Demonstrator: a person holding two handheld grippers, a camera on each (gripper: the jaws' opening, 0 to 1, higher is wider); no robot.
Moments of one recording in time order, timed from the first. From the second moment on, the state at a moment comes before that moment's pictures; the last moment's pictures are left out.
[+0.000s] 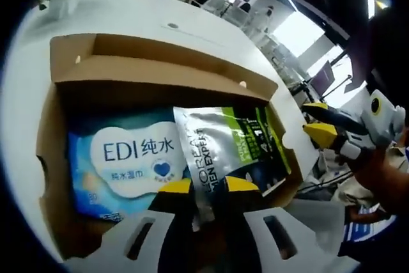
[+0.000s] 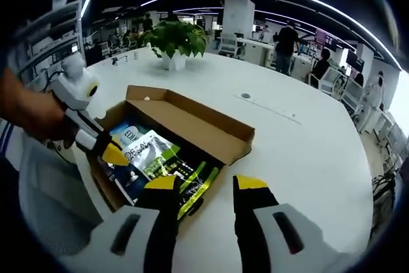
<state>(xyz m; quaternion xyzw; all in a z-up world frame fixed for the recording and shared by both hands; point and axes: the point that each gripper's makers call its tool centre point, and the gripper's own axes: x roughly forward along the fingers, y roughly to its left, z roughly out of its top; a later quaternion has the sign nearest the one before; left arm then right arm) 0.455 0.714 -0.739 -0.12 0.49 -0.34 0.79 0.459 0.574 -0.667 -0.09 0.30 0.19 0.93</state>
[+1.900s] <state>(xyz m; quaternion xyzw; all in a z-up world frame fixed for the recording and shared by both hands) 0.461 0.759 -0.740 -0.13 0.49 -0.32 0.80 0.474 0.633 -0.737 0.04 0.43 0.24 0.87</state>
